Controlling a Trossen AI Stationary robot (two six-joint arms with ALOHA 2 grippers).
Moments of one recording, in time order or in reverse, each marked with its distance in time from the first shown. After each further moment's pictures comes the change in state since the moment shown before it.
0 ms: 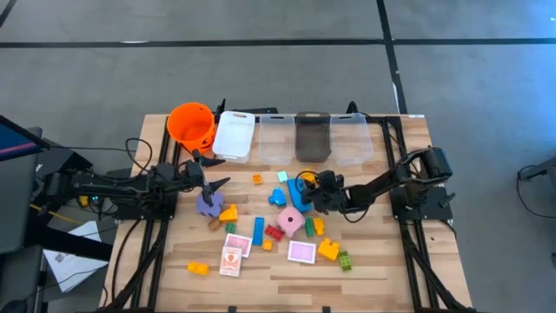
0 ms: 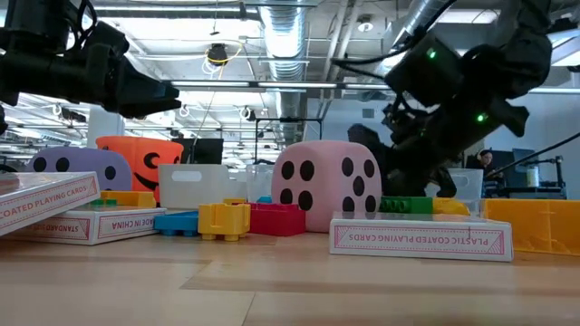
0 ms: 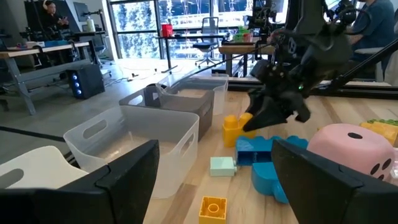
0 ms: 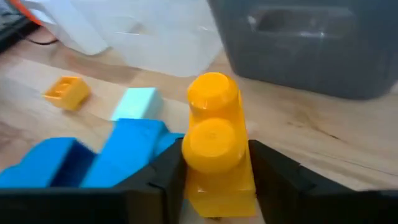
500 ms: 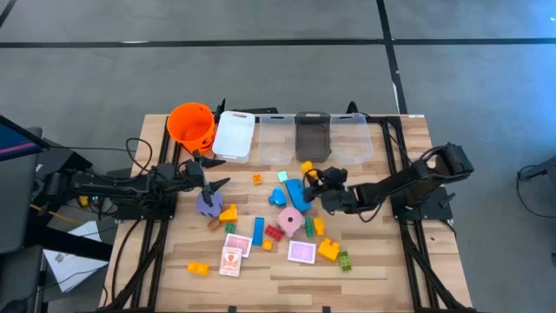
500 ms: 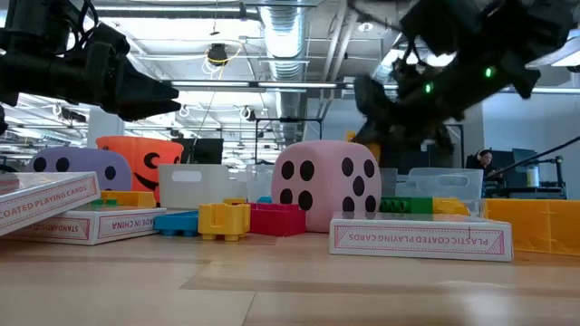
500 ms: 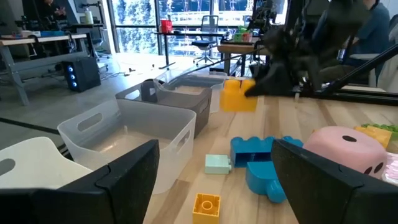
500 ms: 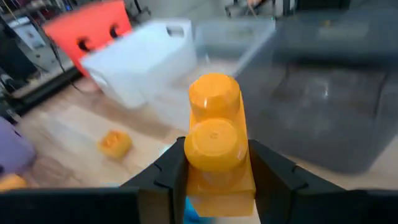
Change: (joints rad) left arm 0.000 0.000 0.000 -0.008 0.004 -0.049; right arm 0.036 -0.205 0.000 -0.001 0.129 -0.192
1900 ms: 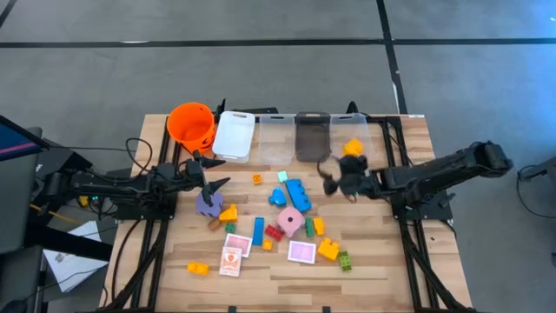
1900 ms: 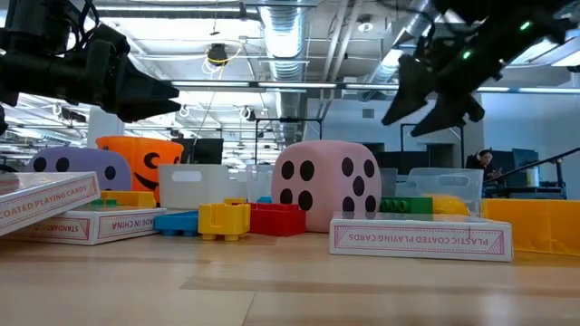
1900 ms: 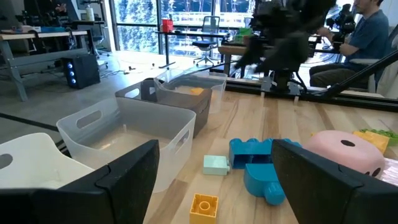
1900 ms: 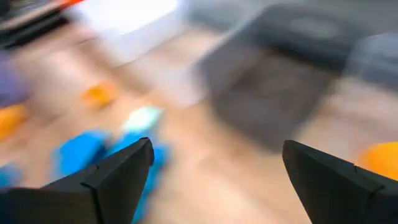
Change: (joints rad) left arm 0.000 0.000 0.000 0.002 -0.003 -0.029; right arm -0.031 -0.404 0.000 -0.570 -0.236 -0.063
